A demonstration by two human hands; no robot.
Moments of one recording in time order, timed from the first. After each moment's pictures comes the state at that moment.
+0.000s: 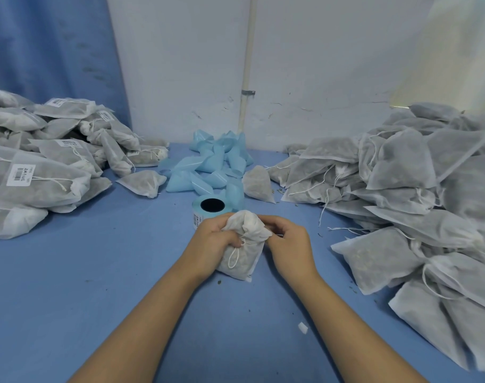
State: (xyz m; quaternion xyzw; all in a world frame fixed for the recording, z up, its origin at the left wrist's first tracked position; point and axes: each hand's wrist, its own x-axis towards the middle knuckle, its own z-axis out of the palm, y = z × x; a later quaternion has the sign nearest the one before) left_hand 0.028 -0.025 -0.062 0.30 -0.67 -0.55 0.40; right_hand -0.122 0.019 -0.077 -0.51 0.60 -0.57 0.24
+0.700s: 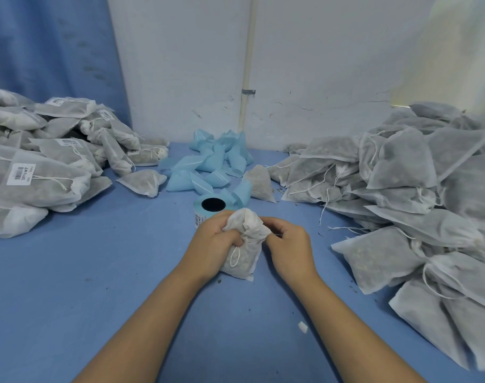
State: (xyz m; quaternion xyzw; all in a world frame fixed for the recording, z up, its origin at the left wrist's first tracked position) left_hand 0.024 -0.024 -0.064 0.30 -0.69 -0.51 0.43; right_hand -0.121 0.020 -0.077 -0.54 0.61 -0.55 0.19
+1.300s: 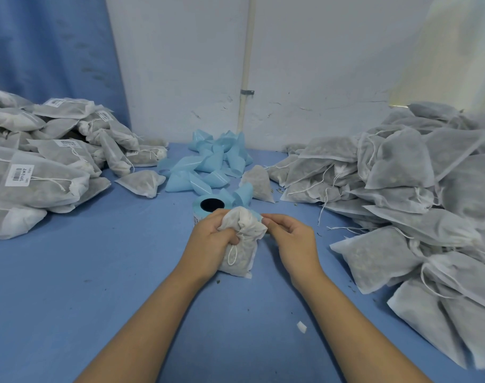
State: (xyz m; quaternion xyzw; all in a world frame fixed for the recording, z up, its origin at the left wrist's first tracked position) left_hand 0.024 -0.021 -0.063 0.31 -0.67 -0.51 0.45; right_hand -0.124 0.019 -0.072 -0.42 0.56 -0.64 0.31
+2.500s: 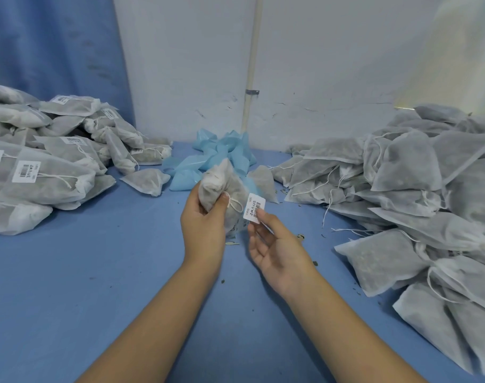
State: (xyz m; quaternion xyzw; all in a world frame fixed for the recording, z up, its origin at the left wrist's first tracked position) left_hand 0.010 -0.019 -0.043 0.34 -0.44 -0.48 0.68; right_hand -0.080 0.031 -0.042 -0.12 0.42 -0.68 0.59
